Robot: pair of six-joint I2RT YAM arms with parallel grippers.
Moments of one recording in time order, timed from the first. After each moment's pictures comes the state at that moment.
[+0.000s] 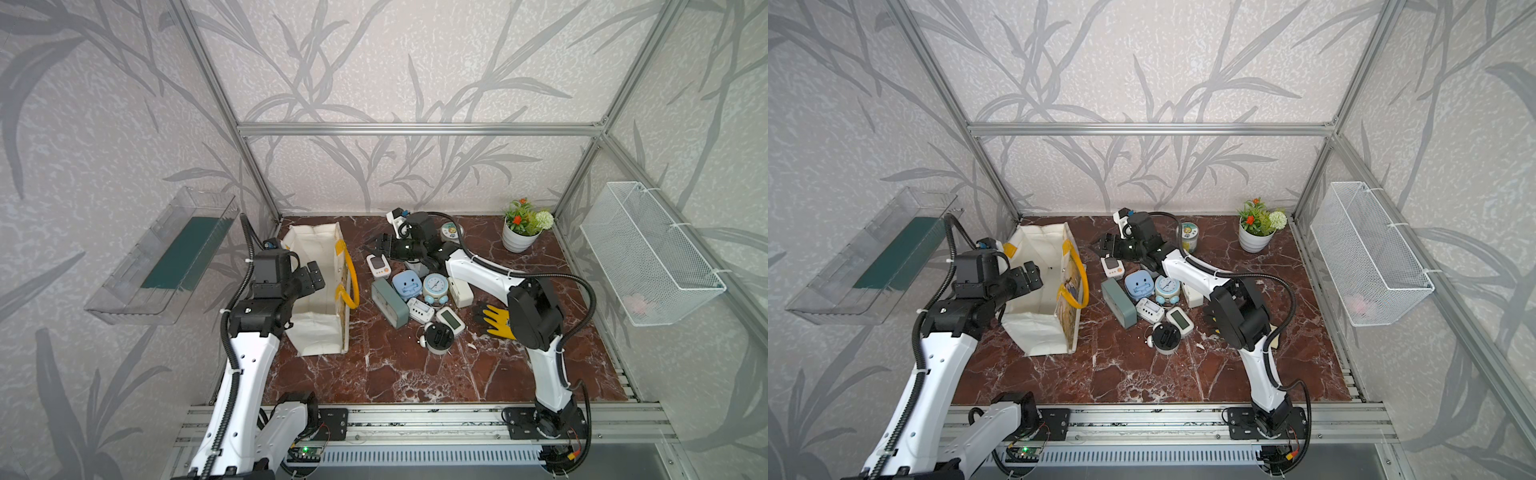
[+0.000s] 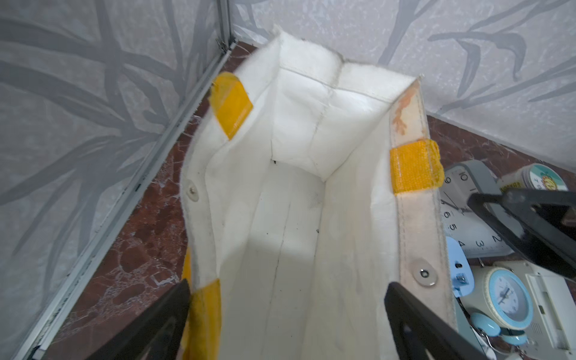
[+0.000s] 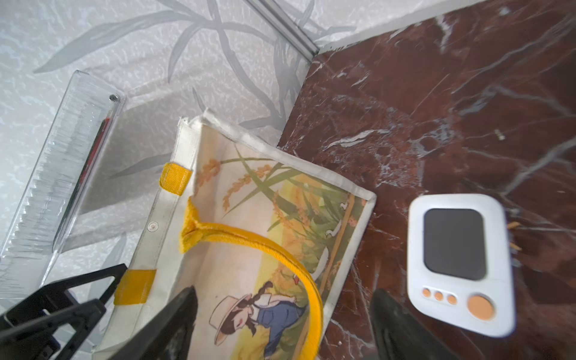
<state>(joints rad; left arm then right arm) 0.04 0.91 1.06 -0.79 -0.15 -0.31 0.68 2.05 1.66 -0.01 -0.46 0.73</state>
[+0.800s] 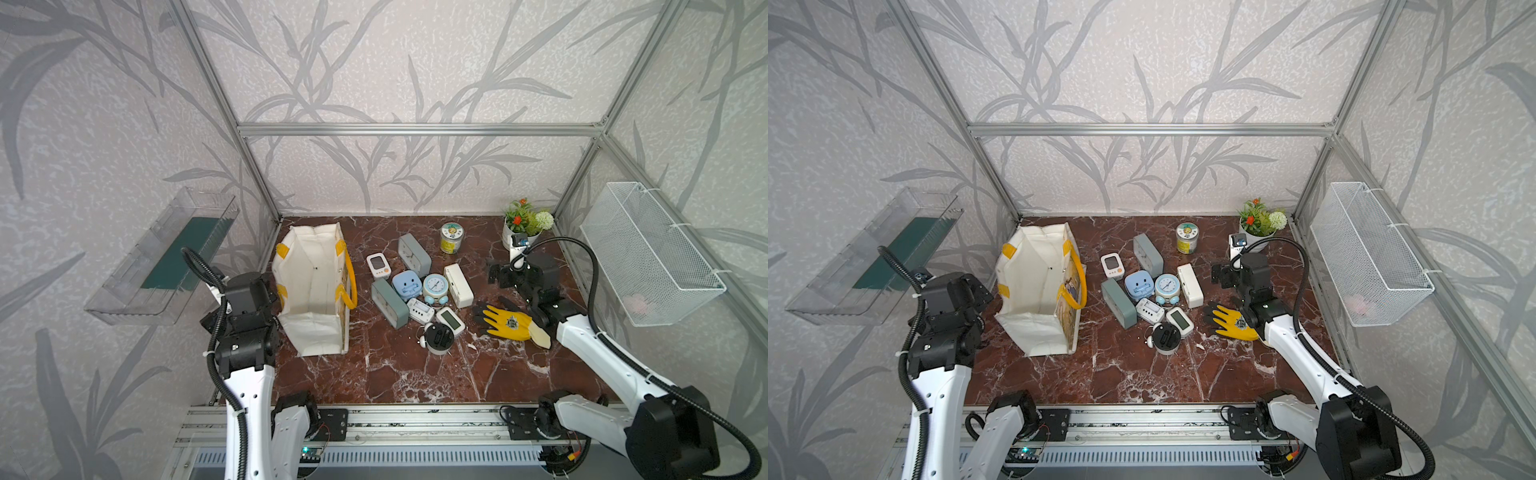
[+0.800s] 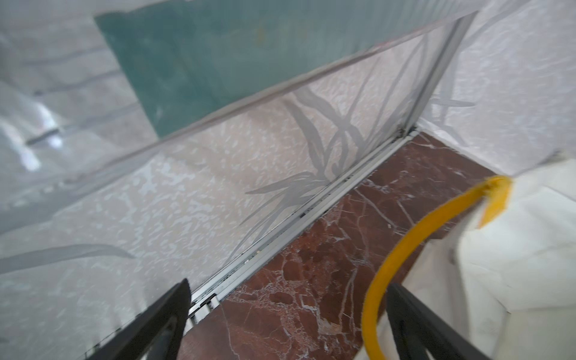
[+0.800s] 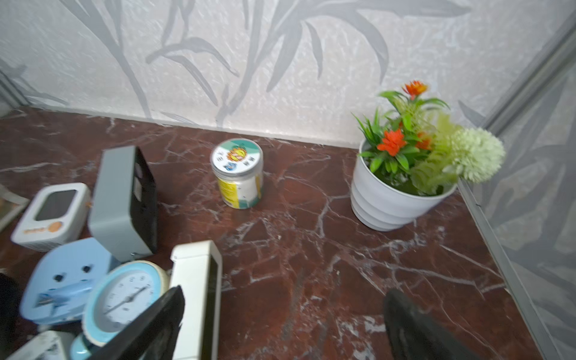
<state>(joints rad) 0.30 0.74 0.87 -0.72 -0.59 -0.33 0.24 1.13 0.65 0.07 0.12 0.00</state>
